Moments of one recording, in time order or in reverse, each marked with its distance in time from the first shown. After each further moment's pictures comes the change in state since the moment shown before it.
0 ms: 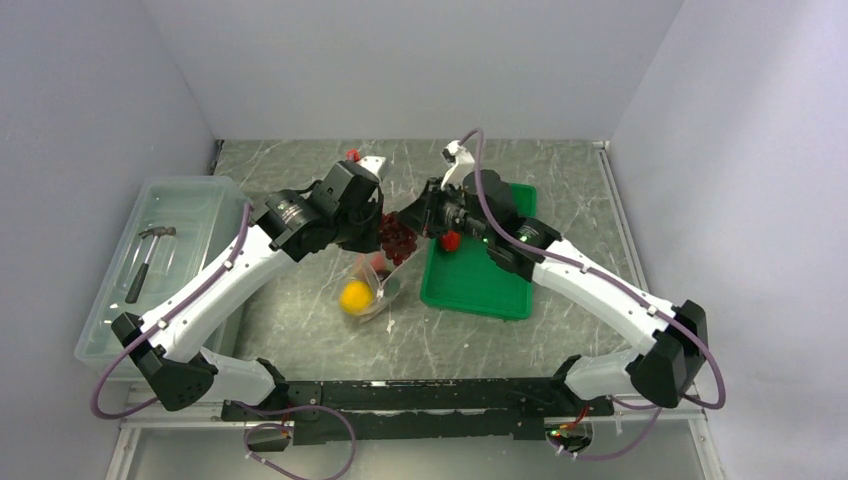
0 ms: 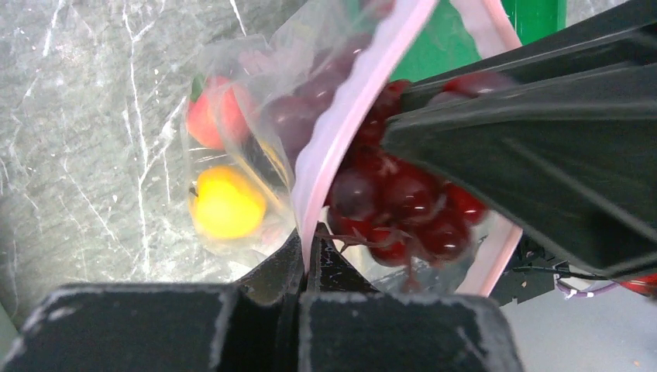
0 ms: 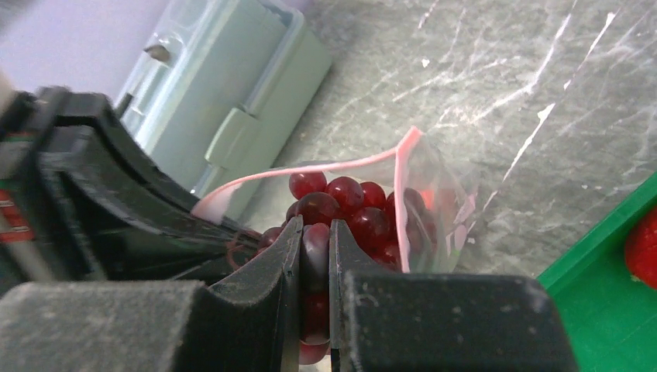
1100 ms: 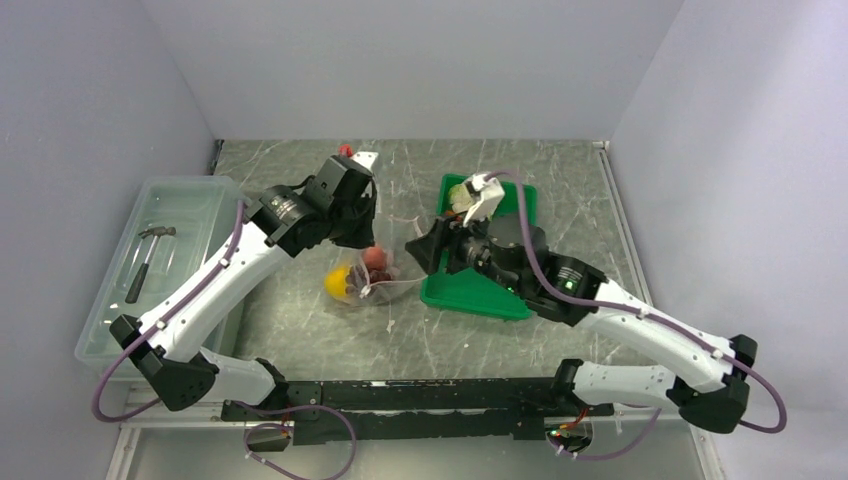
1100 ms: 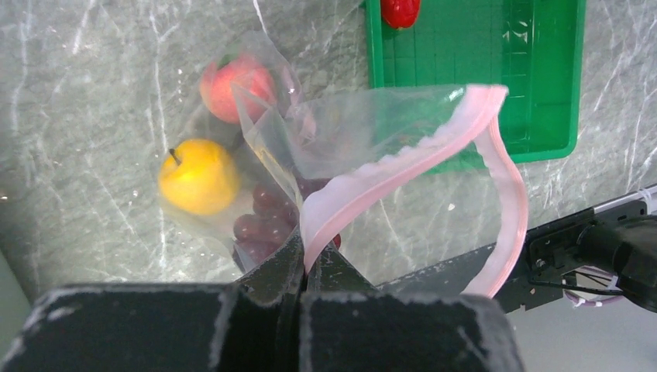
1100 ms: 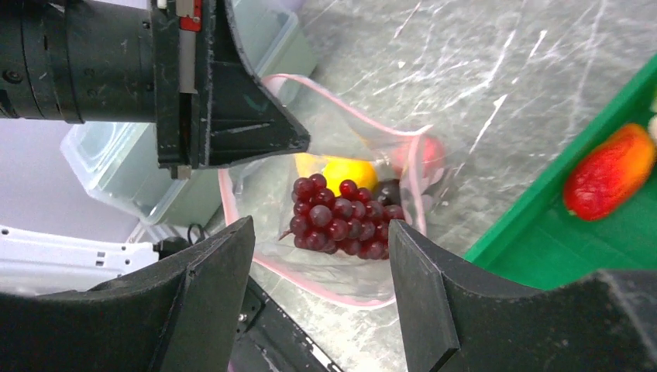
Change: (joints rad) left arm 0.041 -0.003 0.008 -0.011 -0.004 0.011; right arm 0.251 -0.248 -0.062 -0.181 0.341 -0.065
